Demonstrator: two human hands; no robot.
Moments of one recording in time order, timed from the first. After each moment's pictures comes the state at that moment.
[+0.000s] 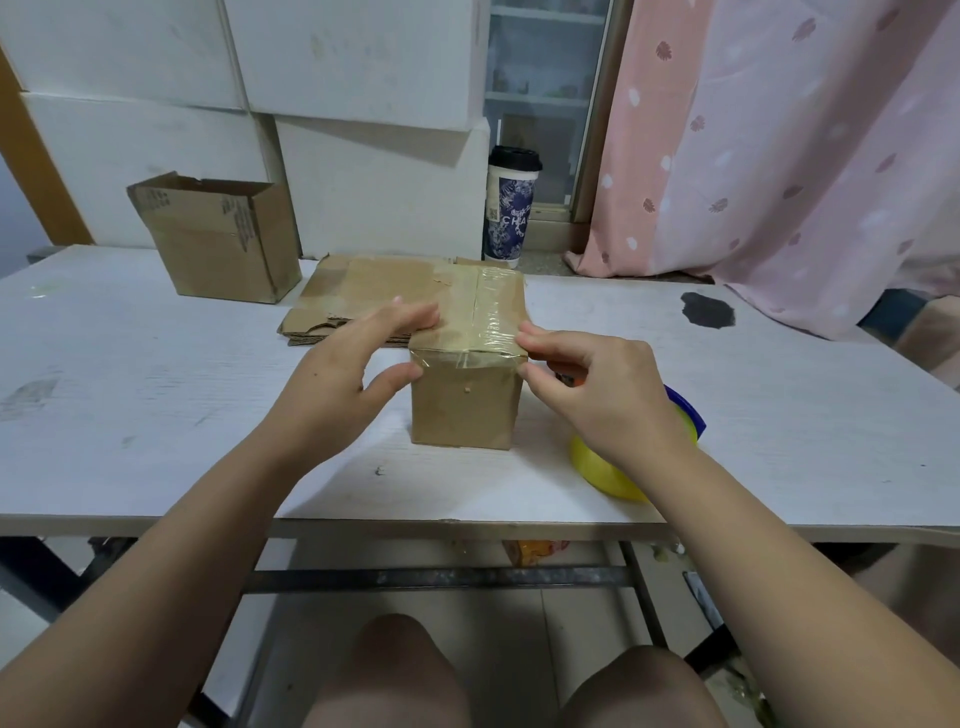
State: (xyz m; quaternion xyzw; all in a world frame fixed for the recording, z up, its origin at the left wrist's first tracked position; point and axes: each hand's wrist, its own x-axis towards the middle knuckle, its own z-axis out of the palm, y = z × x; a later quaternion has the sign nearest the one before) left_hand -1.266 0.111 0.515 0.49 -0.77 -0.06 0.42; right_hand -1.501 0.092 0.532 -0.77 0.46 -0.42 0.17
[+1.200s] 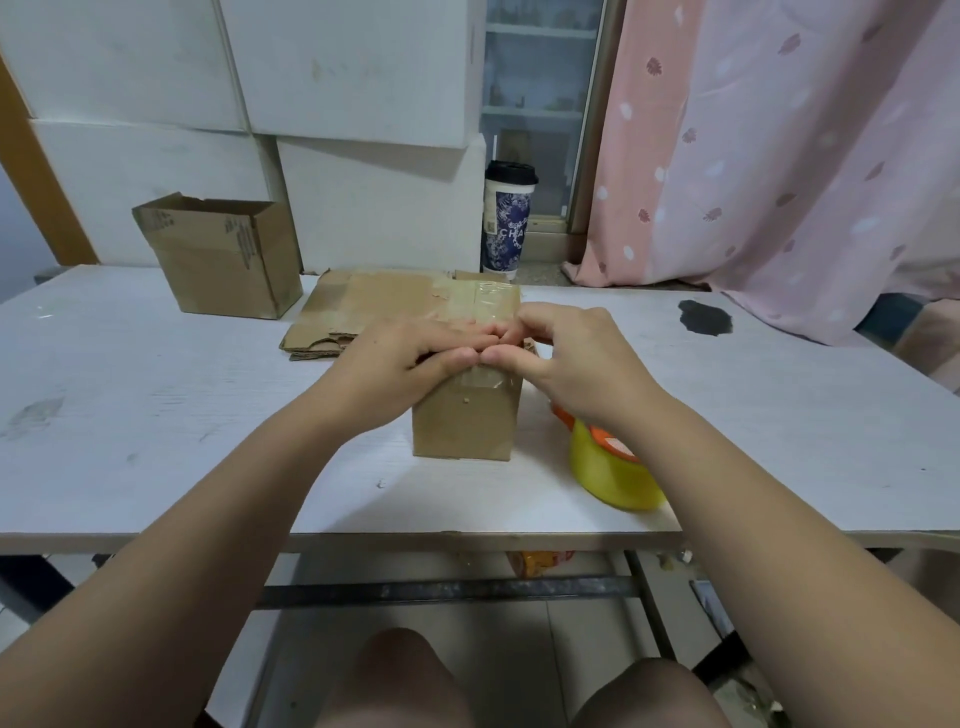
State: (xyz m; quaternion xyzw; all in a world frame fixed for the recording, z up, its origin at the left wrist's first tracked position) left_hand -1.294 0.088 0.544 0.42 -0.83 -0.12 0.35; right_hand -1.487 0.071 0.558 -0.82 0.45 -0.32 0.14
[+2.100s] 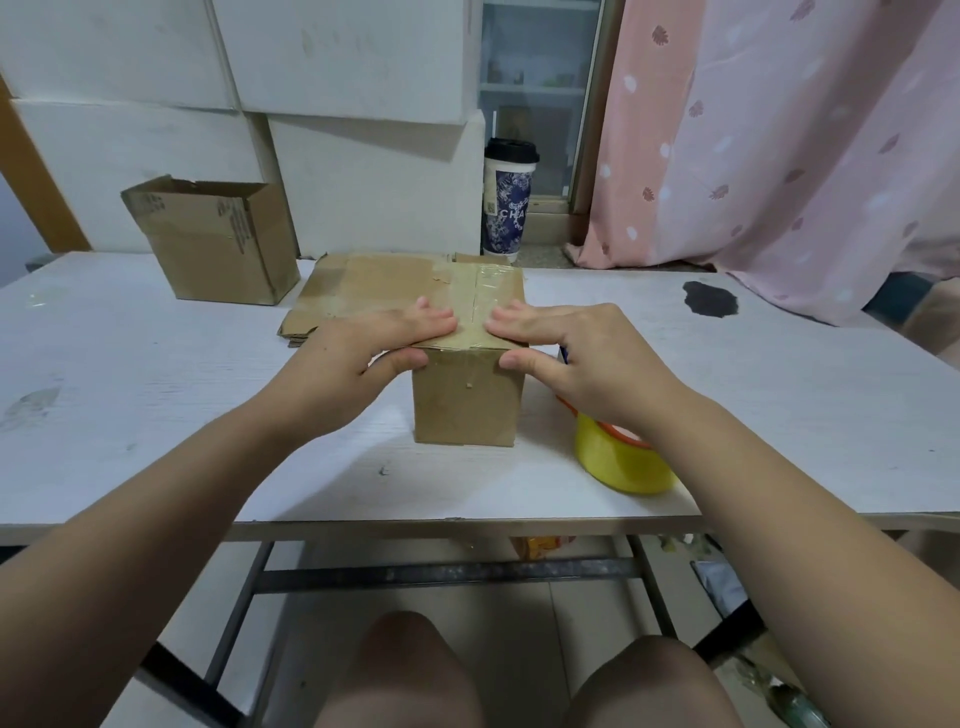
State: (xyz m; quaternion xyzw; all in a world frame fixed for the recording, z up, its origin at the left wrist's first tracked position) left_hand -1.260 0.094 0.528 0.44 -0.82 -0.06 0.35; right_hand -1.497 0.073 0.552 -0.88 0.38 -0.28 0.08
